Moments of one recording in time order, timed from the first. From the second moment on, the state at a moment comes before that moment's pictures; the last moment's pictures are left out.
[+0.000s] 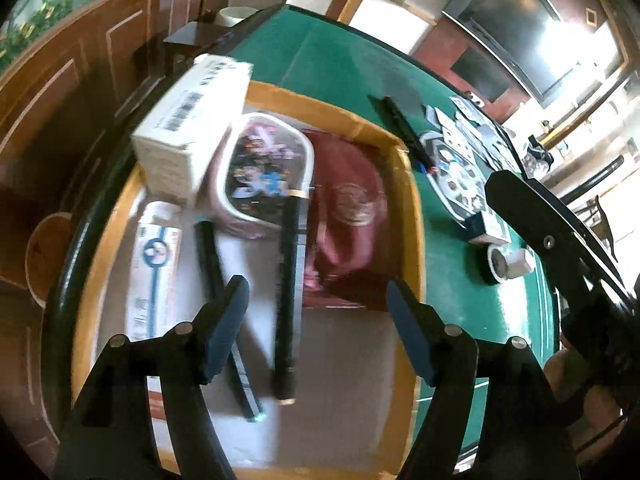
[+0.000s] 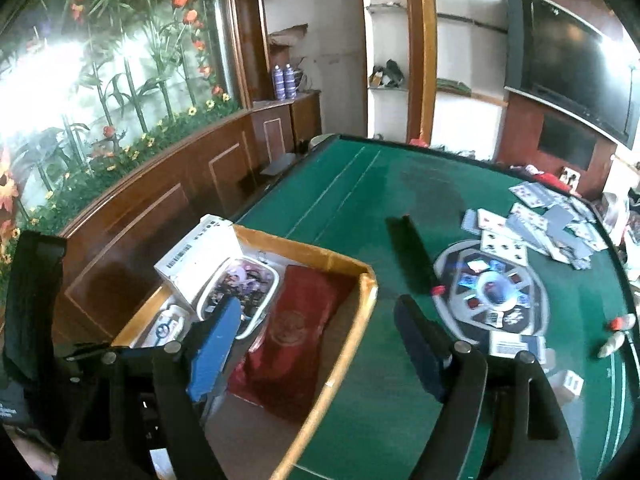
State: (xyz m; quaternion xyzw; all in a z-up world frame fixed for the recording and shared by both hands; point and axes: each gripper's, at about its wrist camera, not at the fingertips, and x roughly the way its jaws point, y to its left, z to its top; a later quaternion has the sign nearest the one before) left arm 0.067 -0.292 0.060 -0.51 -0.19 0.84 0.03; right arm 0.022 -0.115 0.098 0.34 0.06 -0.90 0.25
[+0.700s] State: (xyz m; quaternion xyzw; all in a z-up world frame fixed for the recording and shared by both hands) left arm 0.034 -0.135 0.081 -0.52 -0.13 0.84 0.09; right arm 0.055 0.046 0.115 0.28 0.05 -0.94 0.18
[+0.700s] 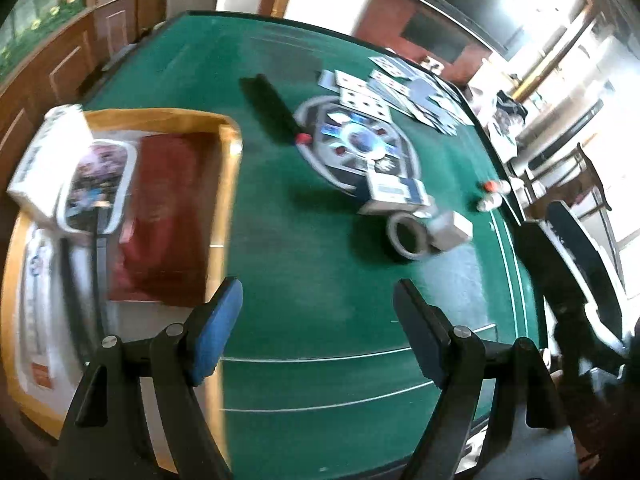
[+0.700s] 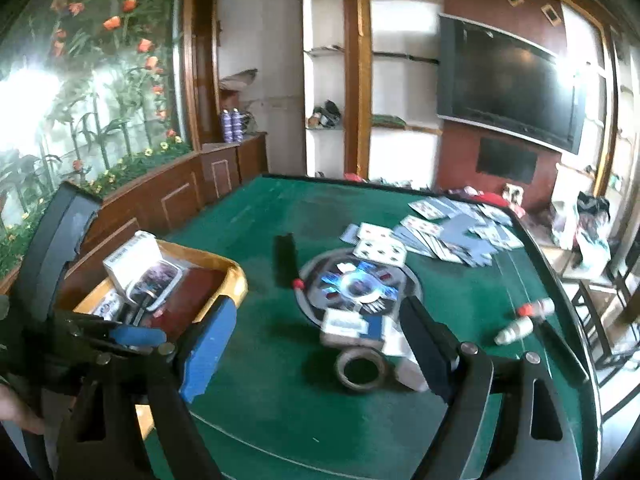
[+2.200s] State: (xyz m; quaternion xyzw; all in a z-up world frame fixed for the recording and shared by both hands) left arm 0.031 -0.040 0.003 -0.60 -0.08 0.79 0.08; right arm -0.019 0.168 0.059 0.45 0.05 -0.84 0.30
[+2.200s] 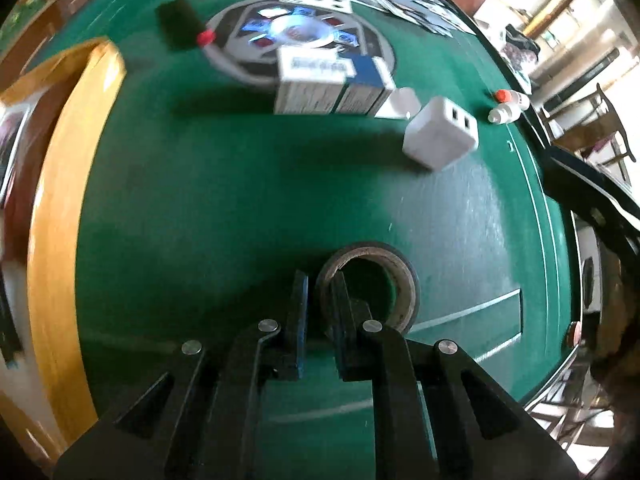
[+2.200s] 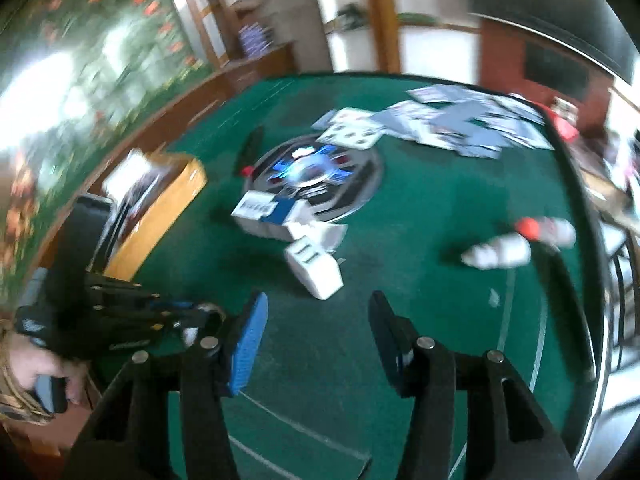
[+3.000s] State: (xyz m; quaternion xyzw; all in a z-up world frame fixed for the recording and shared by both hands) left arm 0.063 -0.049 0.005 -0.59 -0.12 0.80 0.06; right arm -0.028 0.129 0.033 0.50 0.02 -0.81 0.32
